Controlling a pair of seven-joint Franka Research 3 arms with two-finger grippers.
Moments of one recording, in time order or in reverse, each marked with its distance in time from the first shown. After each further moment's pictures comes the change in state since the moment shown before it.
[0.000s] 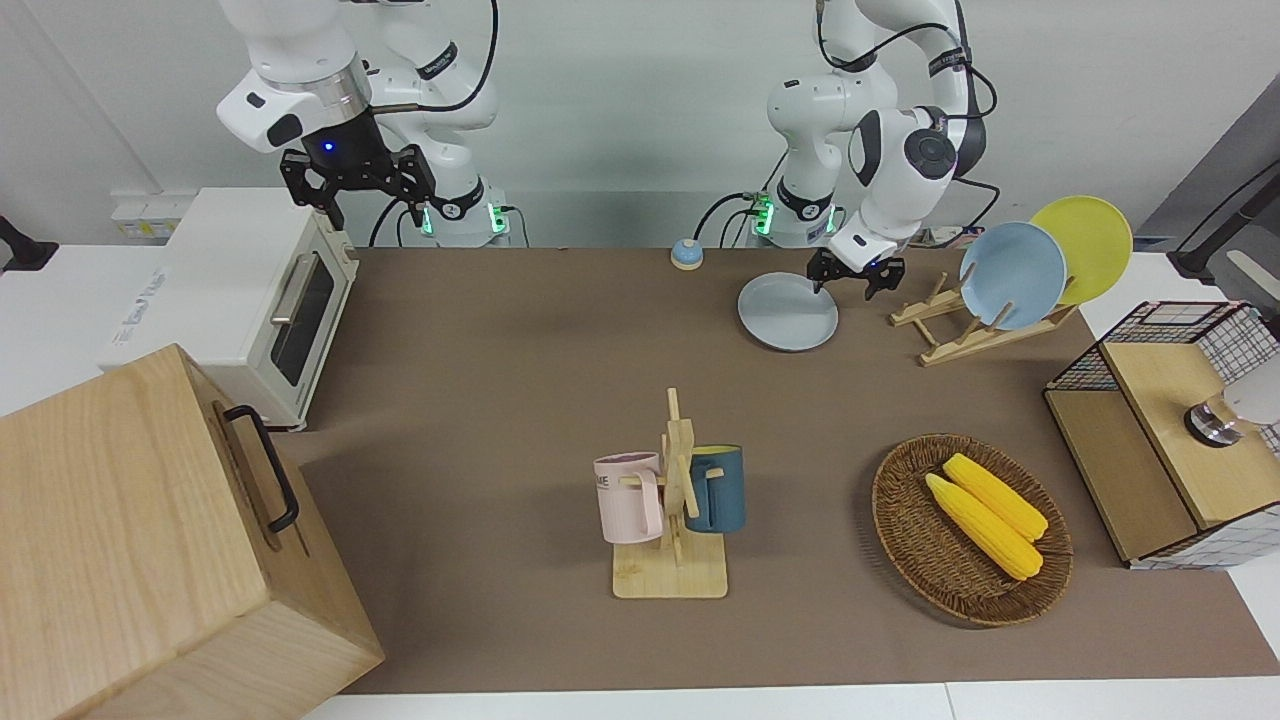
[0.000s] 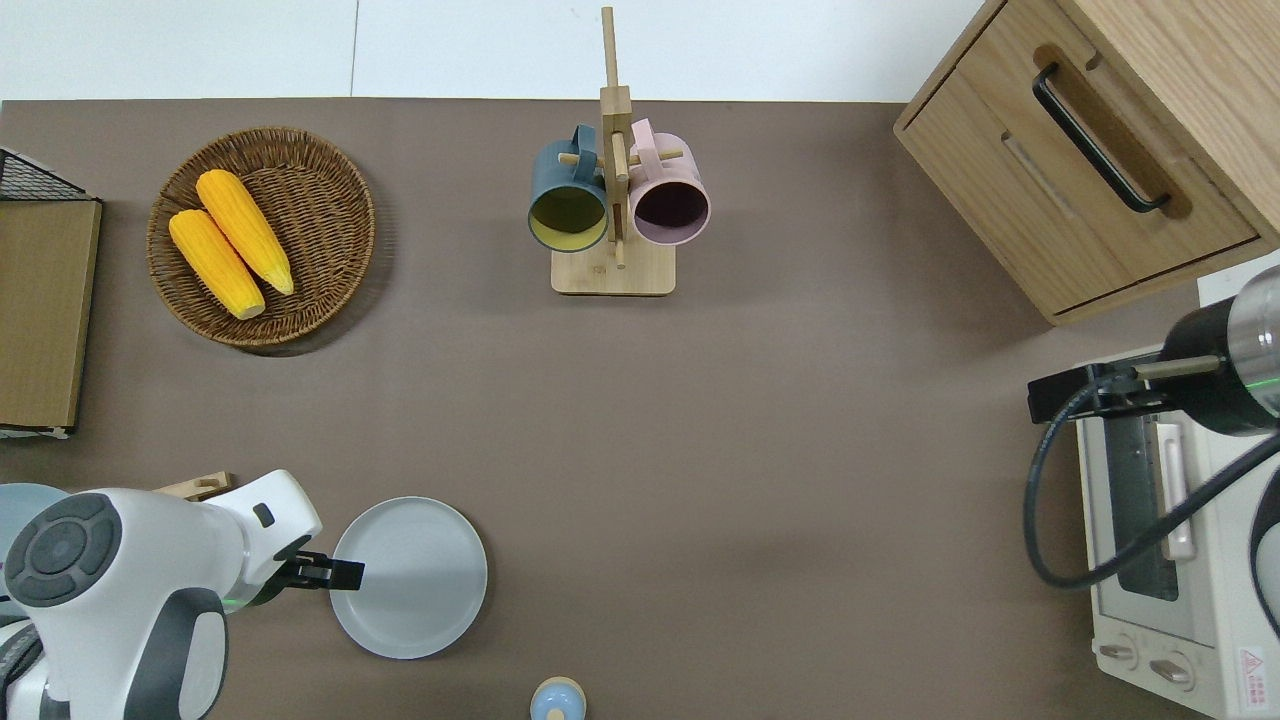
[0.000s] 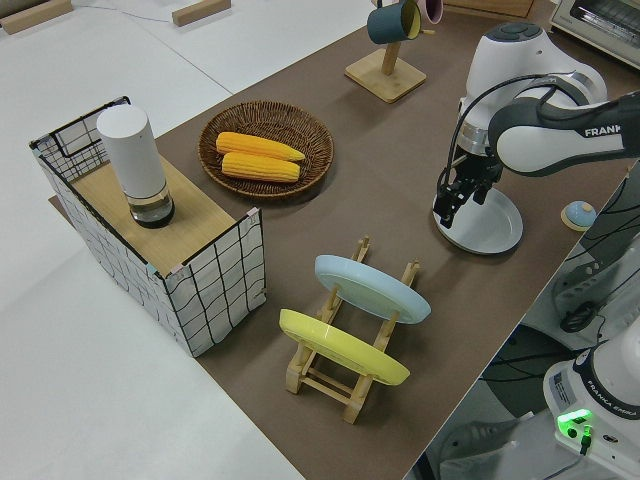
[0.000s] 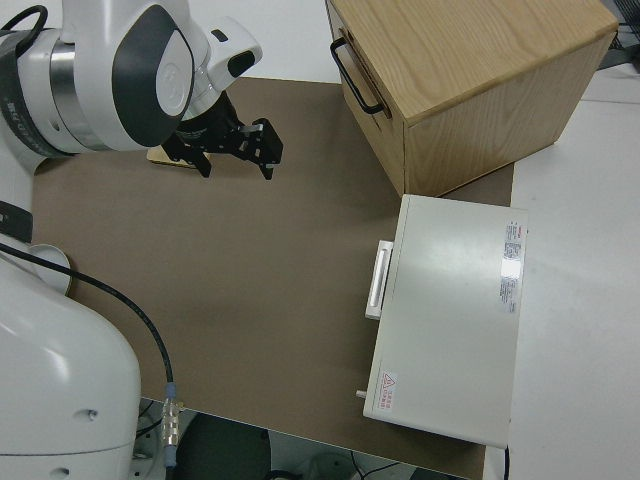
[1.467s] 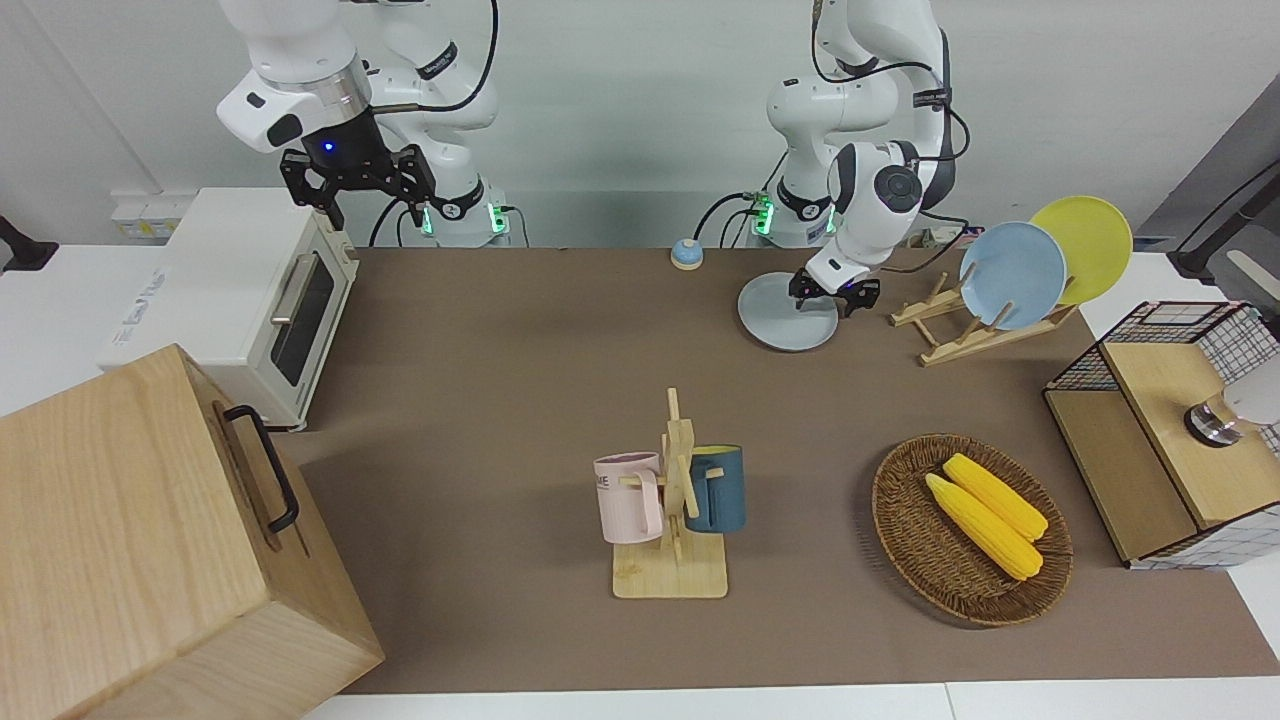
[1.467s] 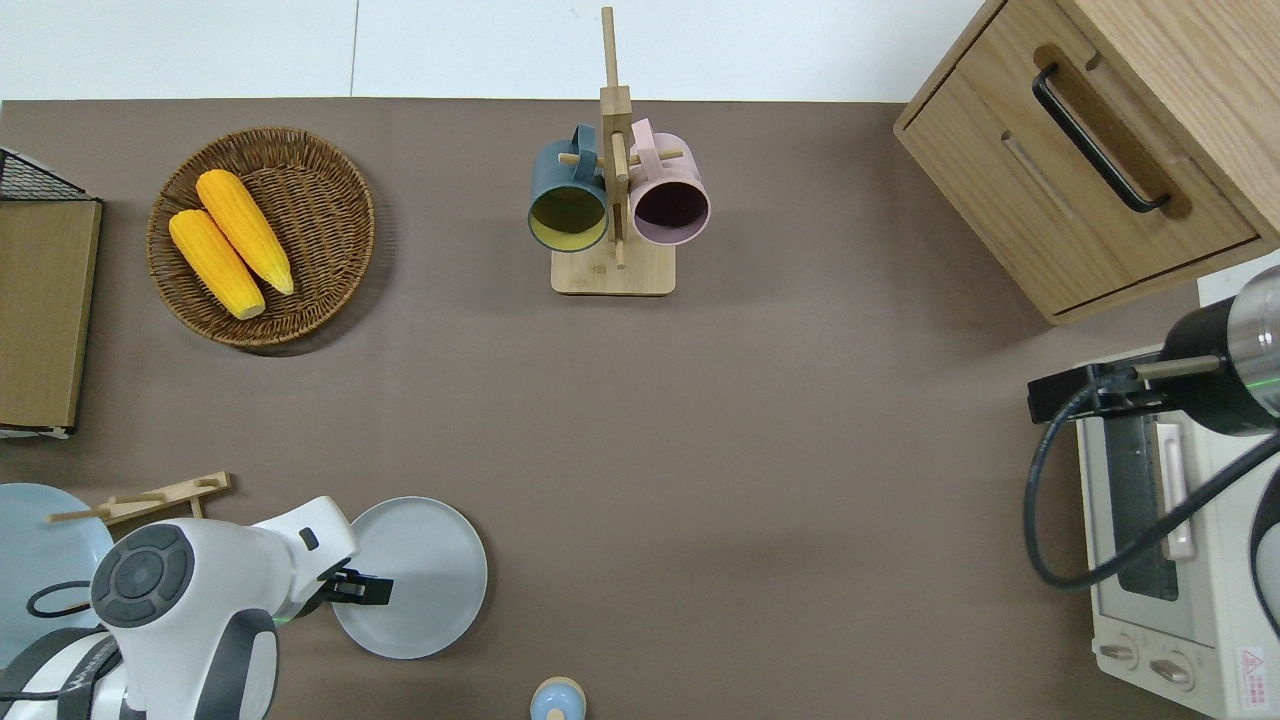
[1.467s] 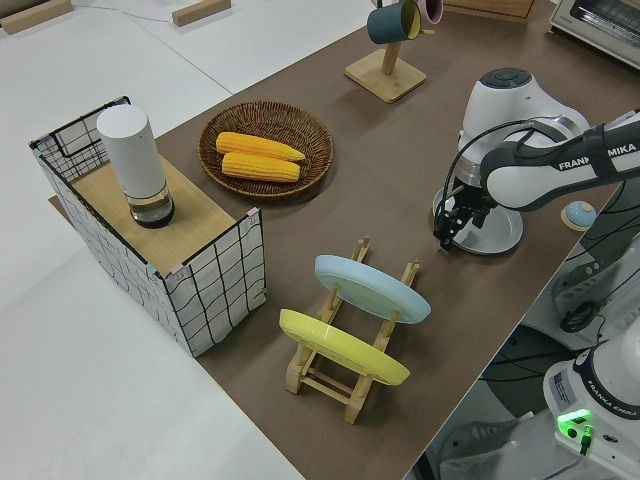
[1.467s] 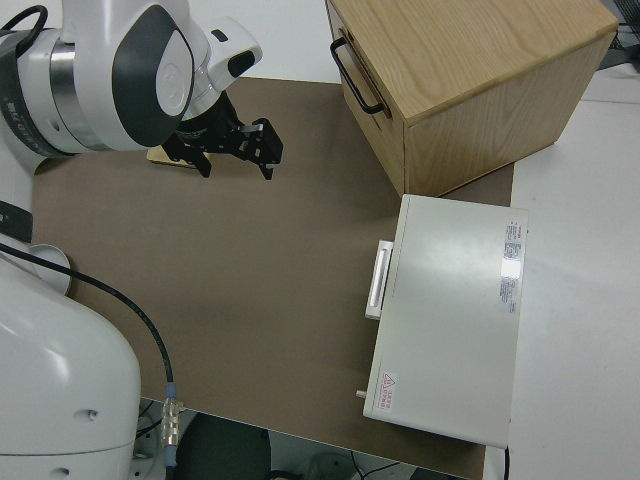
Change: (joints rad) left arm -0.043 0.101 -0.001 -0.108 -0.007 0.195 0.000; right arm 0.000 0.000 0.000 0.000 0.000 0.000 0.000
